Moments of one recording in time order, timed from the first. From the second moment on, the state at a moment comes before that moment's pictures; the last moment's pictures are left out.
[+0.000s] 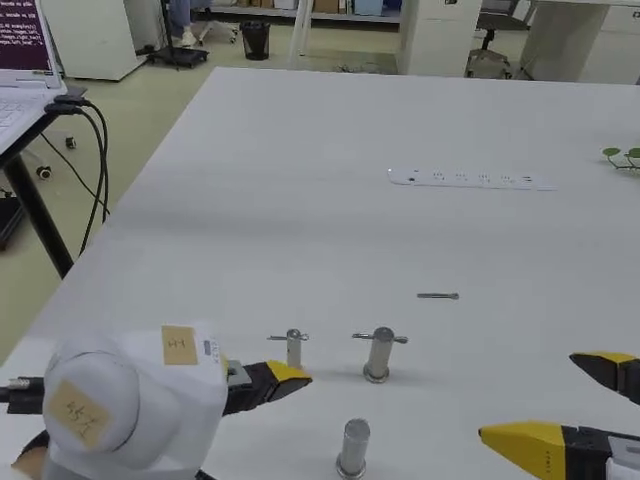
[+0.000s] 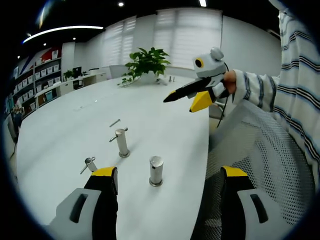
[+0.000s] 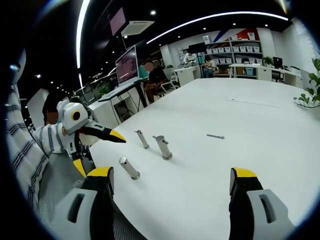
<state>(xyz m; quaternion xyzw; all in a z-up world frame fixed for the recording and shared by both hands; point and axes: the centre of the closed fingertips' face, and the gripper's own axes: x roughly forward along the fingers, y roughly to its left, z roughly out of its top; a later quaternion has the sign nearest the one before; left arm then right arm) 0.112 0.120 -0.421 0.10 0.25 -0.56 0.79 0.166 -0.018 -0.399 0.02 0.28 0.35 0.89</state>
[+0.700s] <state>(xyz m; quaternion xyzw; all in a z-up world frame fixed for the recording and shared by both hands) 0.112 0.141 -0.410 0.02 0.27 -0.51 0.82 0.182 -0.028 -0.405 -0.06 0.31 0.38 0.87</state>
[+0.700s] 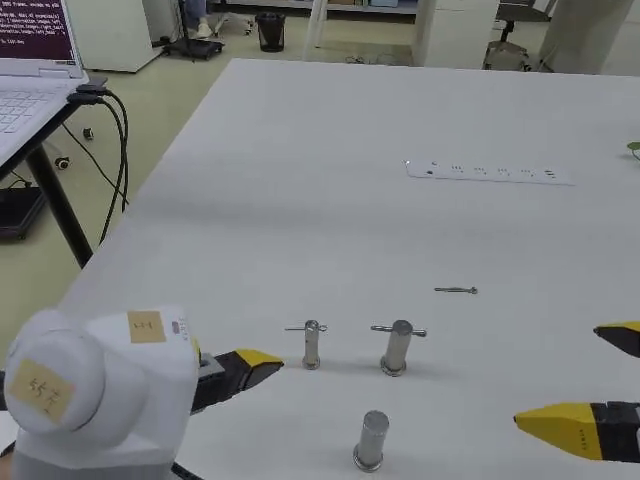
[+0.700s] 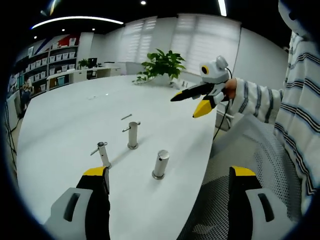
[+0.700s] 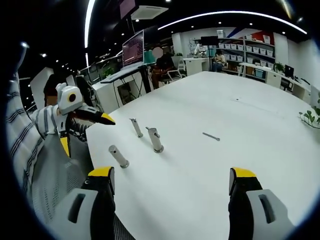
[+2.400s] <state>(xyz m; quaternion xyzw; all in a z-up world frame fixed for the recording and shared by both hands) 0.115 0.167 -0.407 0.04 0.26 -0.47 0.84 0.277 -0.031 -0.432 -0.30 0.37 0.48 0.73</state>
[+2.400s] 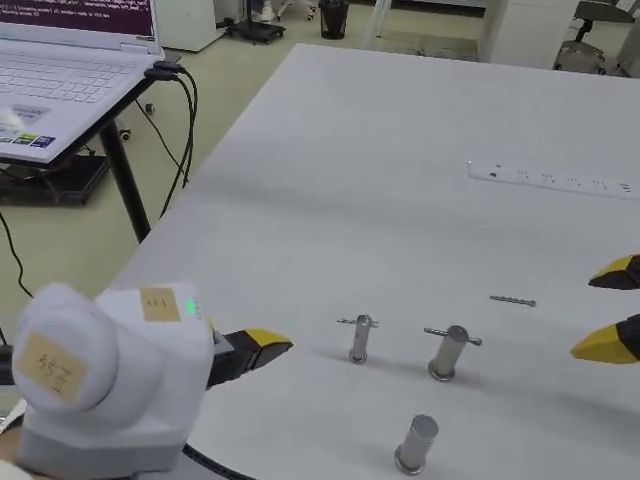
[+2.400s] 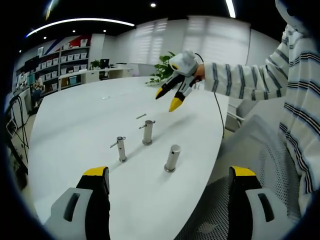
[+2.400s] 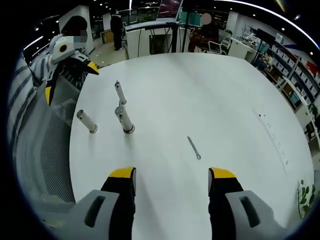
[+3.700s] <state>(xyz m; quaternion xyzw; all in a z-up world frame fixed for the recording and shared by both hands) 0.117 0.170 -0.412 0.02 0.27 -0.46 0.84 0.329 -0.014 -0.489 -0.34 0.43 0.48 0.69</state>
